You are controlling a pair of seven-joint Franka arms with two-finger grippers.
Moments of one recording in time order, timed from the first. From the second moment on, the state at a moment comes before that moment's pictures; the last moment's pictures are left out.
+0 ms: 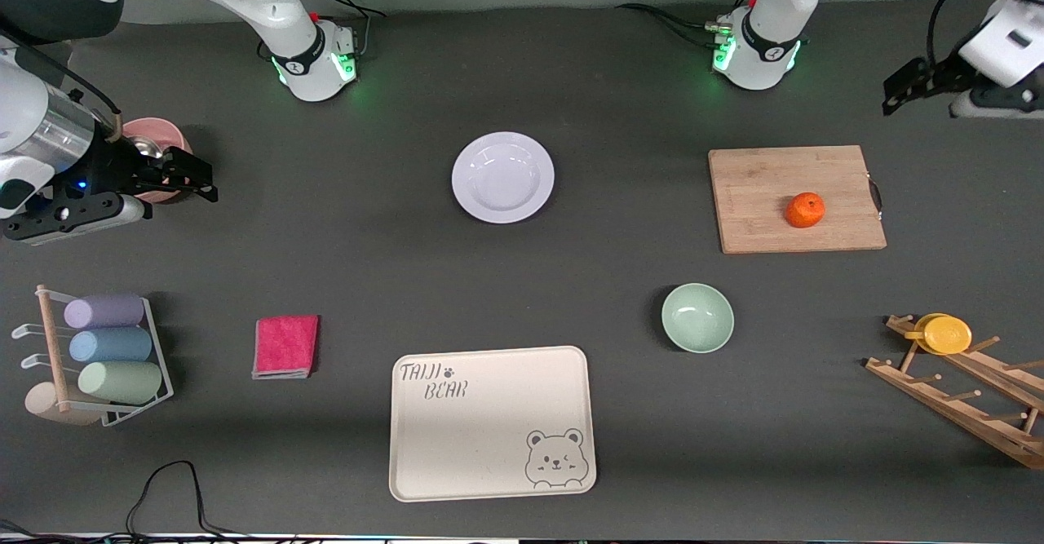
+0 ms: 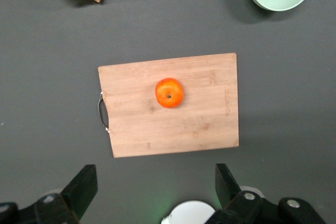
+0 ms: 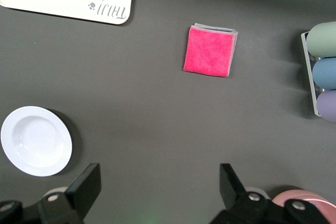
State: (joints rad) left arm 0.04 -0.45 0.05 -2.28 0.03 1.77 0.14; right arm 0.11 0.02 -0.01 -1.62 0.05 1.59 -0.10
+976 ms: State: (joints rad) left arm 0.04 -0.14 0.05 -2.70 0.03 2.55 0.14; right arm 0.11 0.04 -0.01 -1.62 0.05 1.59 -0.10
